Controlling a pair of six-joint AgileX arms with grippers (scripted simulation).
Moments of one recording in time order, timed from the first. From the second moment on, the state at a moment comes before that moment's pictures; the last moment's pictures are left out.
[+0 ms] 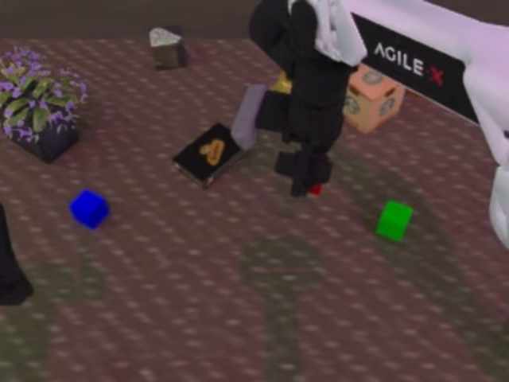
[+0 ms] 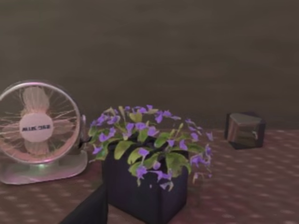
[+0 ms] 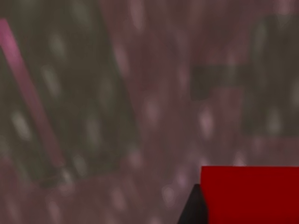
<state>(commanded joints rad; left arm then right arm) 0.00 0.00 0.00 0.00 0.00 0.00 0.58 2.47 2.23 -1.31 -0.01 -0.71</state>
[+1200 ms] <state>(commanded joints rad) 0.00 0.00 0.00 0.00 0.00 0.00 0.90 2.53 2.26 -1.28 -0.01 -0.65</state>
